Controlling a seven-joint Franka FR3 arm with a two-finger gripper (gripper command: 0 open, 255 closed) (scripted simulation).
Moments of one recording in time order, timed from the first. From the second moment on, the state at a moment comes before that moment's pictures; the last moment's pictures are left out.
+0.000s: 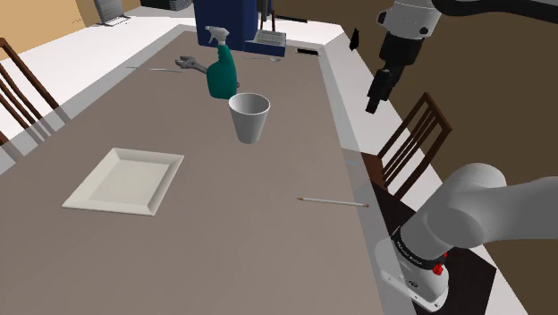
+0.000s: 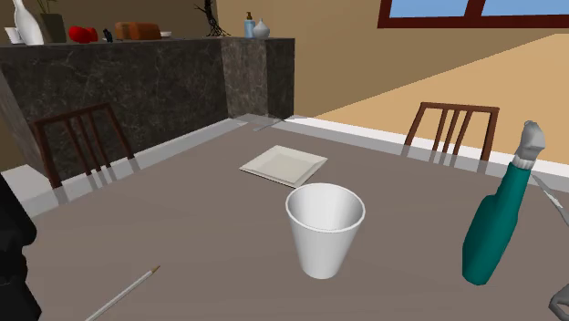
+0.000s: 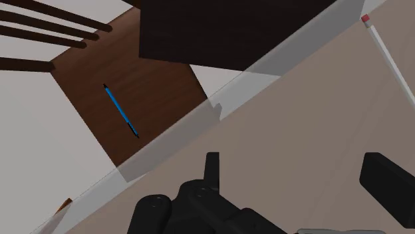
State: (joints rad) arm -0.02 -0.82 0.02 -2.36 0.01 1.49 -0.16
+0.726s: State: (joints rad) arm 0.00 -0.56 0.20 -2.22 0.05 1.63 0.03
